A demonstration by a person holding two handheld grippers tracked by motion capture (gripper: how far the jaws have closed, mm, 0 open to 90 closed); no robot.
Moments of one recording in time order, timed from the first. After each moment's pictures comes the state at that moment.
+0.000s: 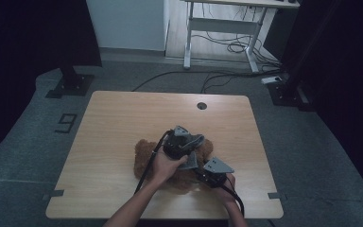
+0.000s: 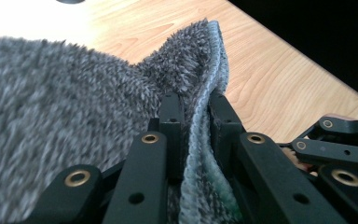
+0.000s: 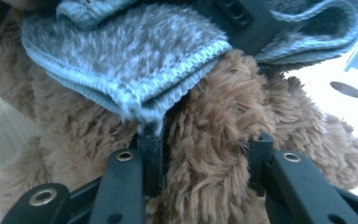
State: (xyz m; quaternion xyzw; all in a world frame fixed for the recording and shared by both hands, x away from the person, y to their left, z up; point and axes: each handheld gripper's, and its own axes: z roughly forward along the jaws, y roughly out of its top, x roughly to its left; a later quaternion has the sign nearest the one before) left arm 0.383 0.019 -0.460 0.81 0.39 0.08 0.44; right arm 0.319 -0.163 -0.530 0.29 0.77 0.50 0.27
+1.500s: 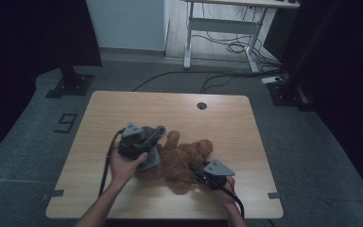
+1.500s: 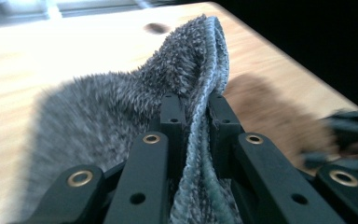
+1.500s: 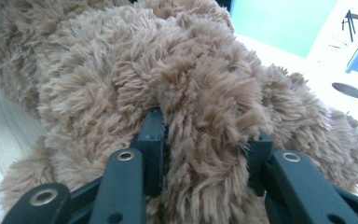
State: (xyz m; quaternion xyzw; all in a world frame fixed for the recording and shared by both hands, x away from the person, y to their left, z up) left arm 0.352 0.120 -0.417 0.77 0.42 0.14 0.47; right arm 0.314 -0.163 -0.534 0.29 0.76 0.52 0.27
